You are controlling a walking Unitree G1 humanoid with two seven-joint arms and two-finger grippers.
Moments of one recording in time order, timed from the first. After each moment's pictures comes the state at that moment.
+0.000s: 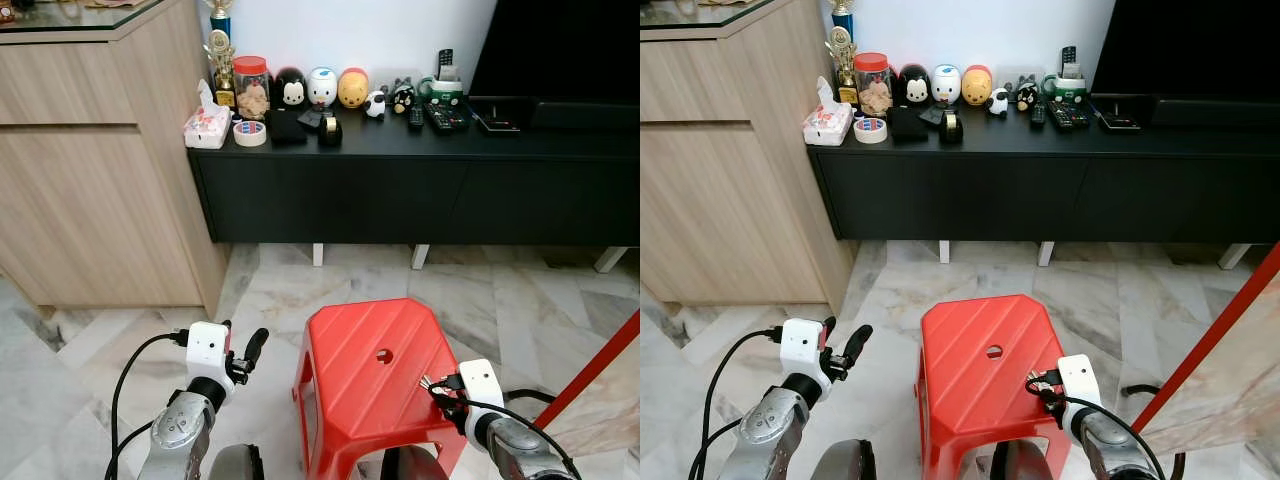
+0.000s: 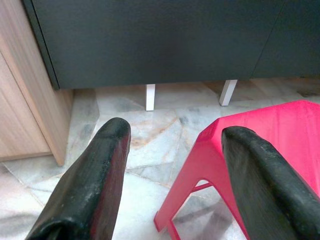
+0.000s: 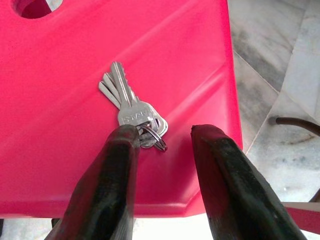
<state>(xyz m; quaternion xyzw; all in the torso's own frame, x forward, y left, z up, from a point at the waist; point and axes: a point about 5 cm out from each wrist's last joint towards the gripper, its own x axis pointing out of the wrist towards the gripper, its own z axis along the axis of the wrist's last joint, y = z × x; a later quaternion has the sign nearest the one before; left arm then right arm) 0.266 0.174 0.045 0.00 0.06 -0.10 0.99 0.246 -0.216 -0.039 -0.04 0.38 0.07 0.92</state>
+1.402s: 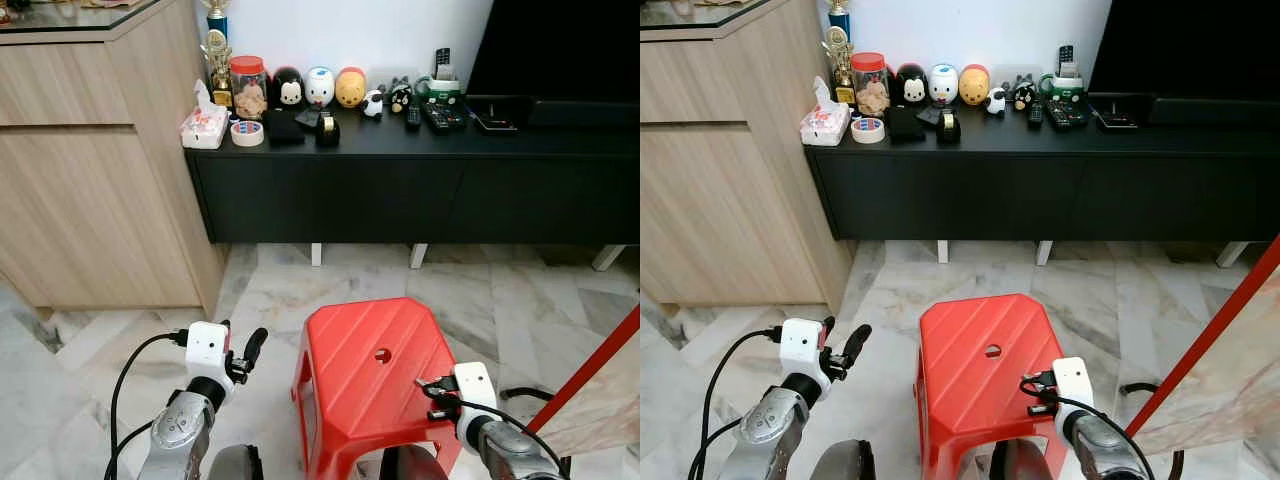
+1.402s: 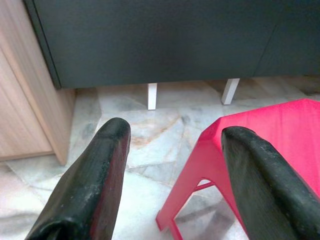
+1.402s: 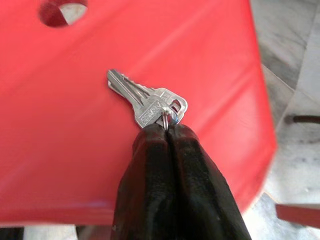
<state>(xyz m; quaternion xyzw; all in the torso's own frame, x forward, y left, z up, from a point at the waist) 0.267 0.174 0.045 0.00 0.06 -0.10 0.99 0.246 -0.198 -0.042 -0.01 0.37 0.08 0.92</state>
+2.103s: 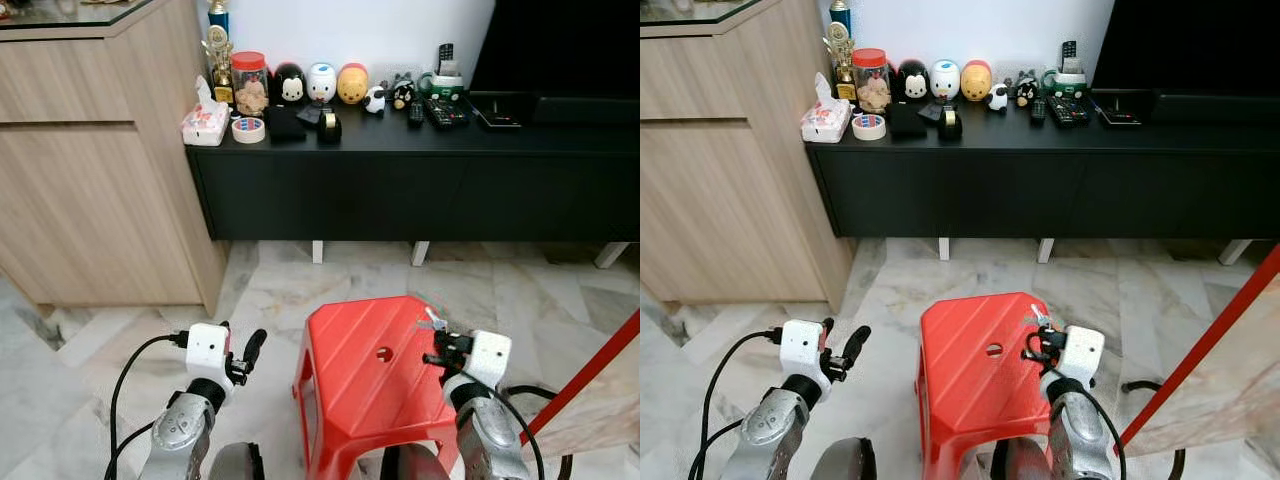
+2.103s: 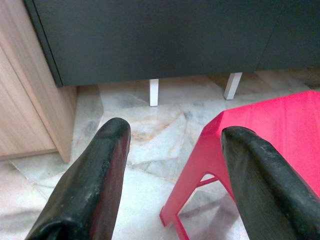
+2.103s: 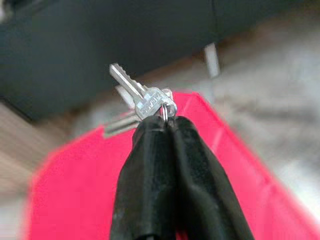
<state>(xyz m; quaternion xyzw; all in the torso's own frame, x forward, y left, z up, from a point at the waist) 0.266 0.173 0.041 0.01 0.06 -0.10 0.99 0.274 -0.169 0.006 0.25 0.13 -0.04 0.96</state>
